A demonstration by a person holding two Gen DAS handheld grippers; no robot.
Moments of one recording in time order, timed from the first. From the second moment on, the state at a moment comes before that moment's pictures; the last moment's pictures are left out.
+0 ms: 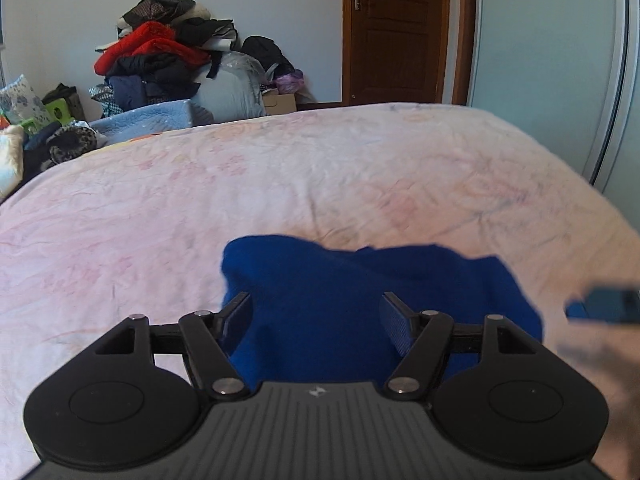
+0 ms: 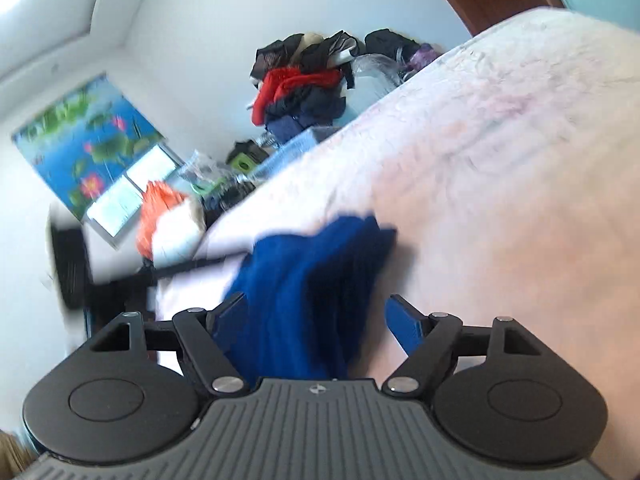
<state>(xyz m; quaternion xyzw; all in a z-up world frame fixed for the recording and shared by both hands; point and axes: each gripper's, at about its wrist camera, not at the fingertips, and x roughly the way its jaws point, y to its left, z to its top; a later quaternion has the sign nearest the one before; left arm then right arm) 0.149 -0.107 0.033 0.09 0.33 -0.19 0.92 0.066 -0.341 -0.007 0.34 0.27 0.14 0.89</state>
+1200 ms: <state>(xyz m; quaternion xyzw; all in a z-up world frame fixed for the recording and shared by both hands) 0.188 -0.067 -0.006 0.03 0.35 -0.15 0.92 0.193 -0.309 -0.045 0.29 0.34 0.18 0.88</state>
